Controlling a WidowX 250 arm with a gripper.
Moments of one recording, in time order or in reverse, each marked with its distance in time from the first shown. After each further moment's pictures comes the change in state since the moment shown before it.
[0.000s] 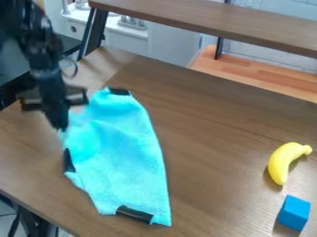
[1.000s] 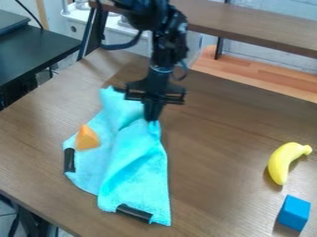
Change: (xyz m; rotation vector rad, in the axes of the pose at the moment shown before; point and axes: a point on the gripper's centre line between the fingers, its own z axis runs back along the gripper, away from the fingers) arm -0.010 -0.164 -0.015 0.112 0.001 -0.142
